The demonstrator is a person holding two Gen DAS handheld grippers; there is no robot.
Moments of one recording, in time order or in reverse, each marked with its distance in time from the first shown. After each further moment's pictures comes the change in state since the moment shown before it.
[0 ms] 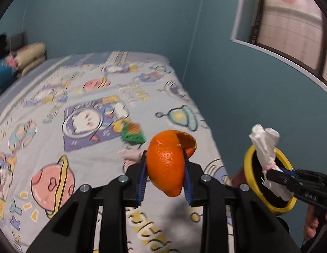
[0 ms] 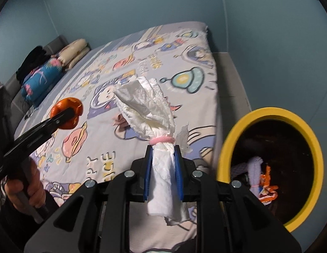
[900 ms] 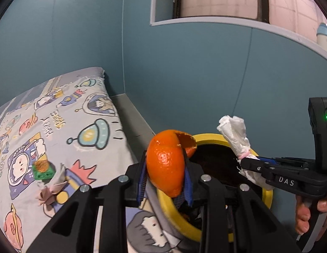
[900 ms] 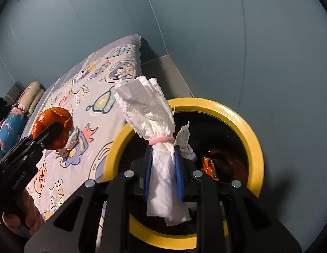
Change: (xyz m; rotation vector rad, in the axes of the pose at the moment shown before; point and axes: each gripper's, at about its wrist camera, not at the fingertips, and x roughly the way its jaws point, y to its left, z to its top) left arm 0.073 -0.220 -0.003 0.315 0.009 -0.238; right arm -0.038 -0.171 -0.023 0.302 -0.067 -0.213
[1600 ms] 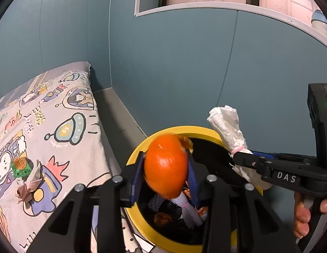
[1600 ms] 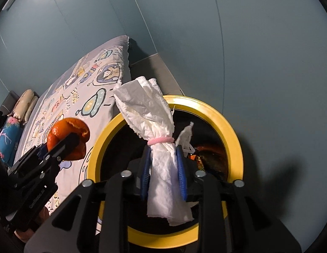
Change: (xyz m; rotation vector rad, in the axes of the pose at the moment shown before) left arm 0.031 -0.038 -0.007 0.006 0.041 -0.064; right arm -0.004 -0.033 0.002 0.063 0.003 -0.029
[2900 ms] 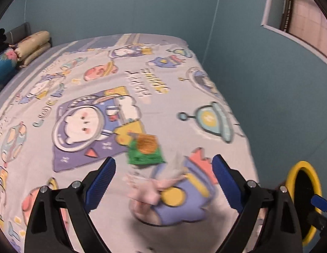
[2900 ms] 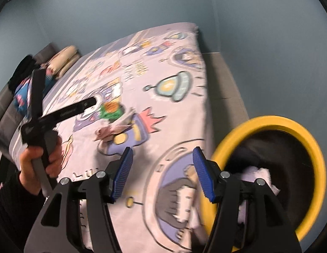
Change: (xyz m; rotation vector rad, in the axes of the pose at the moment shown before) left arm -0.038 0.319 -0.028 -0.399 0.094 0.395; right arm 0.054 0.221 -0.026 -0.377 0.078 0.239
